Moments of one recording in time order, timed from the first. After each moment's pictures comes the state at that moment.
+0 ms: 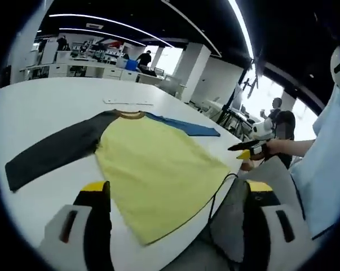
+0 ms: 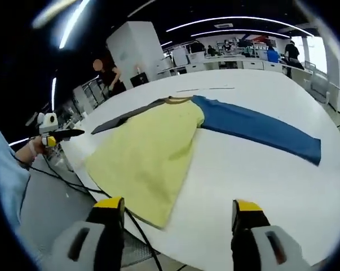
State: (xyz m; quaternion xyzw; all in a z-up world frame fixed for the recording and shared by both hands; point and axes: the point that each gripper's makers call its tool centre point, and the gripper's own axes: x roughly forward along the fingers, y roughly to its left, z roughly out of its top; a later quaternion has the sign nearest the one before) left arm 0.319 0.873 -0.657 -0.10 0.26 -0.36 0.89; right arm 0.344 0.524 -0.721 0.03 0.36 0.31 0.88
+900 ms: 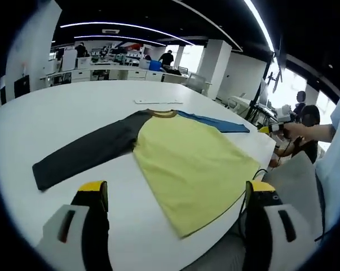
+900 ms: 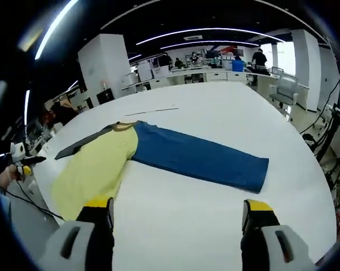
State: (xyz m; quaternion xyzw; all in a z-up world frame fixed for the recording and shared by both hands) left arm 0.335 0.922 -0.671 -0.05 0.28 -0.27 0.92; right arm 0.434 0.412 -0.698 0.04 0.34 0.16 0.93
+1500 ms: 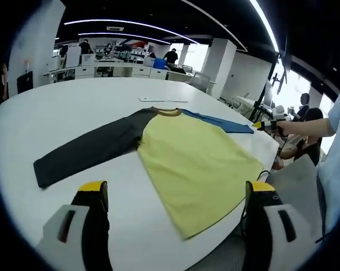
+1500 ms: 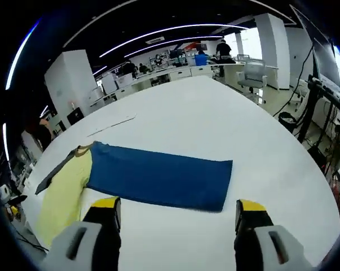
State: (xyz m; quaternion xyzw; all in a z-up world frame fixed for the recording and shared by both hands) left arm 0.344 0.925 -0.676 -0.06 0.29 -0.26 0.92; right arm 0.484 0.357 -0.726 0.12 0.35 0.06 0.93
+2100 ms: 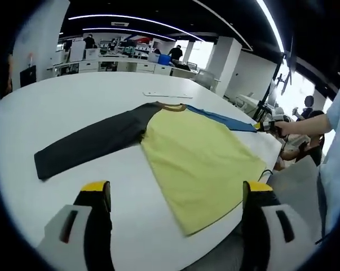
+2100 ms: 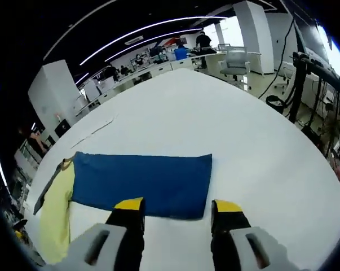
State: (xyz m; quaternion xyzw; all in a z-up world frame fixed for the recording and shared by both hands) left arm 0.342 0.930 -0.687 -0.07 0.30 -0.24 0.92; right arm 0.490 0.348 -0.741 0.19 0.36 0.00 0.91
